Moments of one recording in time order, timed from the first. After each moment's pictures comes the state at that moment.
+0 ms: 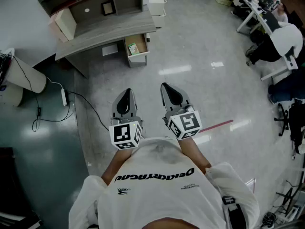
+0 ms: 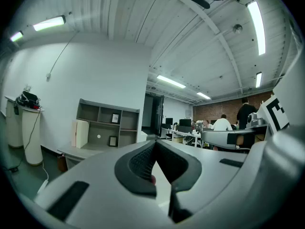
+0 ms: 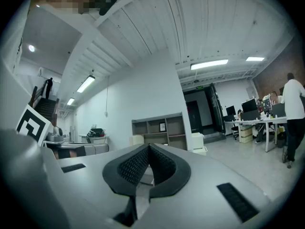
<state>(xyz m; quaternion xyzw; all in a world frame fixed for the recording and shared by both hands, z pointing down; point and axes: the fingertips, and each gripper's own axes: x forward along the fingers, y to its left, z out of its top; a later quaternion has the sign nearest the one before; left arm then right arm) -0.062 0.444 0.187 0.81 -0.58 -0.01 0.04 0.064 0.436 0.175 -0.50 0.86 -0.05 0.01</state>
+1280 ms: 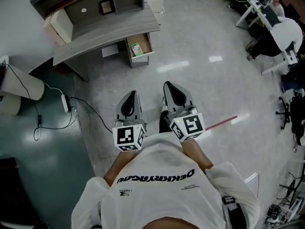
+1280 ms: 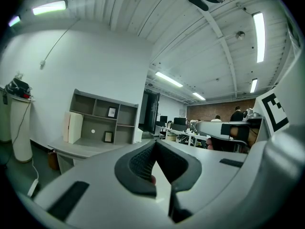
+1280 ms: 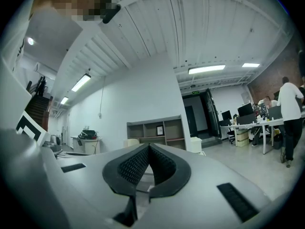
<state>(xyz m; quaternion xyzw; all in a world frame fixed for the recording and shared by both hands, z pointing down) -0.108 0.389 0.224 0.84 -0.54 -0.01 0.06 0.009 0.382 0.185 -0.53 0.85 -0.03 0.03</state>
